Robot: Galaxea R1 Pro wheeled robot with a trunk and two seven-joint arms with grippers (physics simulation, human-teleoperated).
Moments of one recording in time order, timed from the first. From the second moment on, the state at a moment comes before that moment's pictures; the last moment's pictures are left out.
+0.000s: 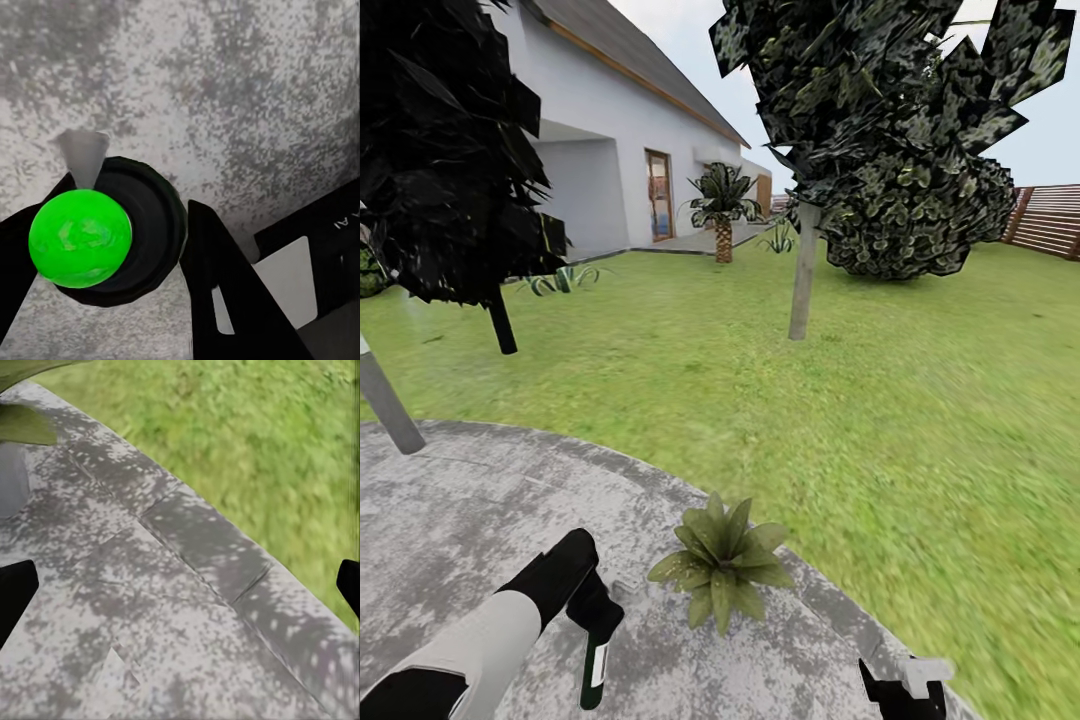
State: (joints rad) left arm -0.77 0.04 -0.13 -0.41 -0.69 0.90 -0.87; right arm -0.41 -0.15 0.06 -0.06 -0.11 -0.62 0.13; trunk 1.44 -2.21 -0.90
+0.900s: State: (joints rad) left arm -0.76 0.04 -0.10 -0.39 -0.69 0.90 -0.87; right arm -0.41 -0.15 0.06 -0.06 -0.11 -0.62 0.13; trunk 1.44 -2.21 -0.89
